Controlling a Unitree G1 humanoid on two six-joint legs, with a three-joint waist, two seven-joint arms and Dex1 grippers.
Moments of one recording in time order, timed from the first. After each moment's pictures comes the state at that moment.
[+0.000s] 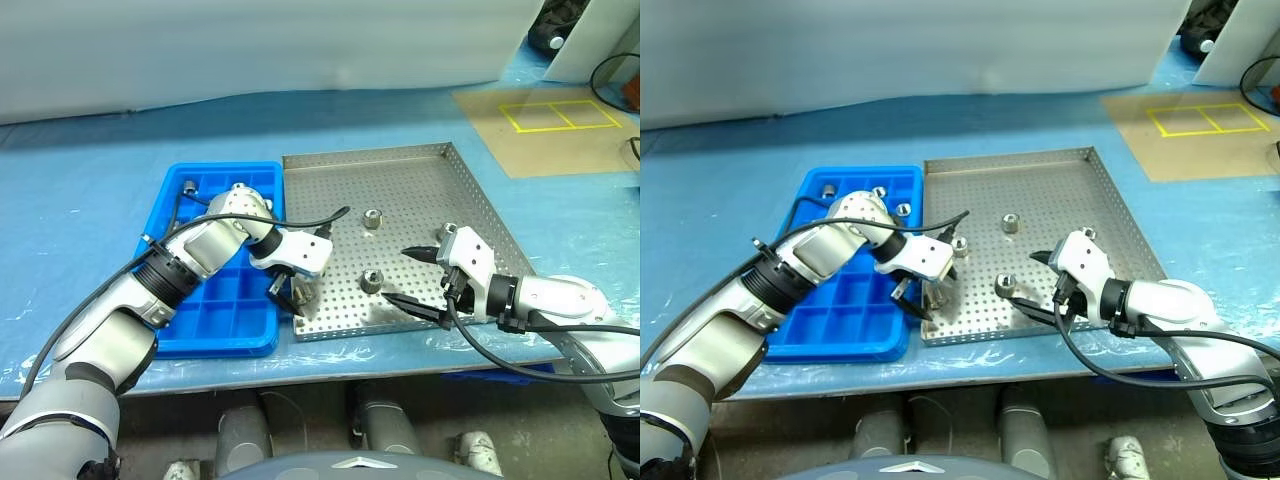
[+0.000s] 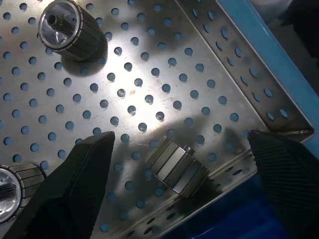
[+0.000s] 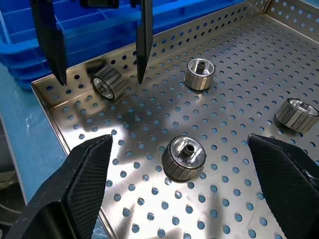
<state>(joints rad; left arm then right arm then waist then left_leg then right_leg) -0.89 0.56 -0.67 0.14 0.08 0.24 -1.48 -0.07 -0.82 -0.02 -0.57 0.44 0.65 0.81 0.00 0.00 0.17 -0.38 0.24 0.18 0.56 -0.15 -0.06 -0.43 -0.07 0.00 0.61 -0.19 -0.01</state>
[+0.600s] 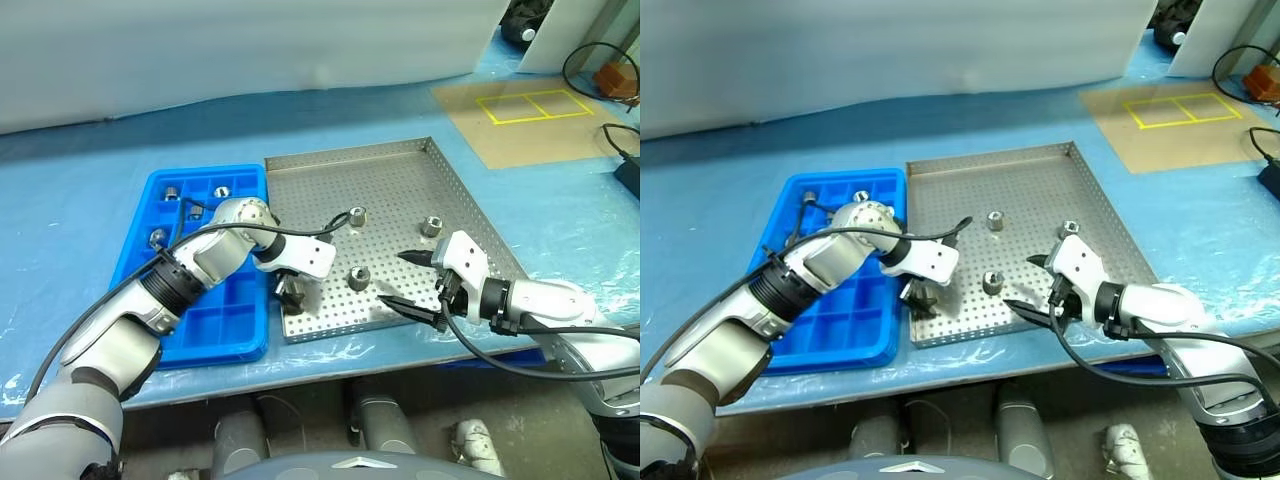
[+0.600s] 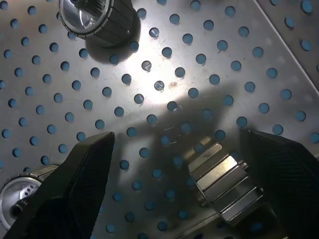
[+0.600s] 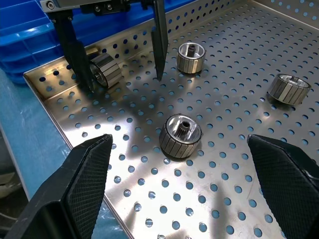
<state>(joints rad) -0.86 0.54 -0.66 0.12 0.19 0.32 -1.40 -0.07 -0.80 -0.01 -0.55 0.43 0.64 0.80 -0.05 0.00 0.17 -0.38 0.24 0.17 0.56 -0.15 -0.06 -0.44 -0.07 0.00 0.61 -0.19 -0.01</state>
